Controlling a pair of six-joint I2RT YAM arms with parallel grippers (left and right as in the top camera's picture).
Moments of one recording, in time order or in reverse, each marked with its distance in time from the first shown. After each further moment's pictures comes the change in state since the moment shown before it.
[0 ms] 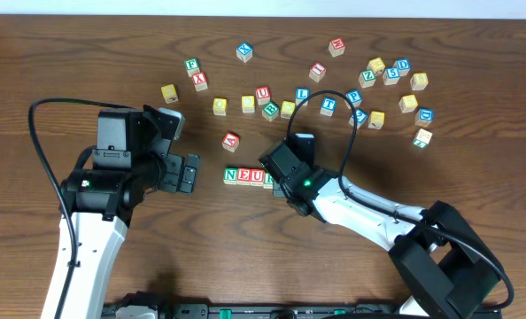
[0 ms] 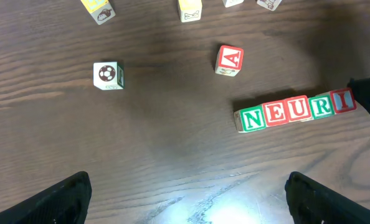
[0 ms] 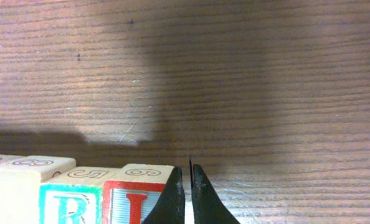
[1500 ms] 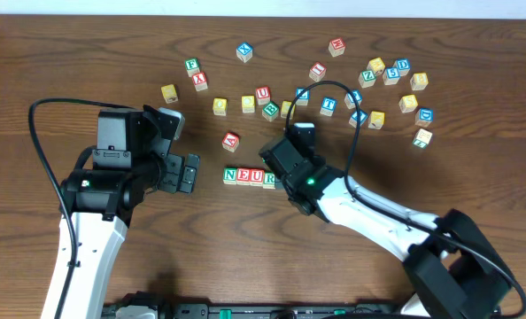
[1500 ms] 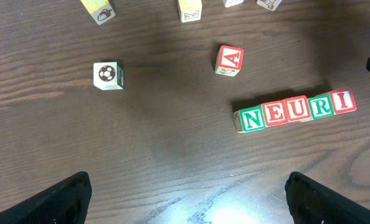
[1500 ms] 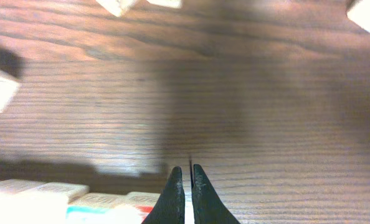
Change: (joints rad) left arm 0.000 0.000 0.000 0.000 0.000 0.000; right arm -0.004 -0.063 0.023 0.016 0.095 -0.105
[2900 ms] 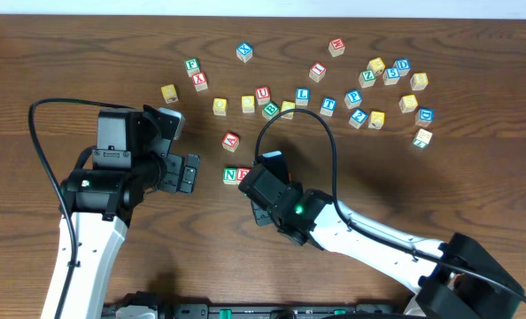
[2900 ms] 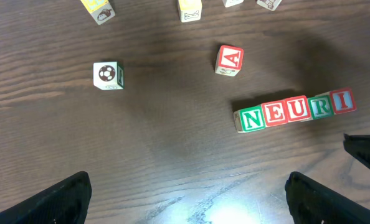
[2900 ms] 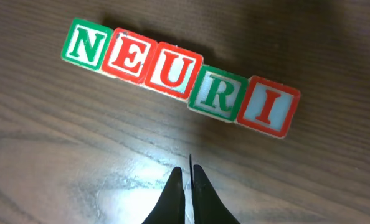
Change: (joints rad) left arm 0.000 0.000 0.000 0.000 0.000 0.000; right arm 0.180 -0.069 -0.025 -0.089 -0.189 -0.012
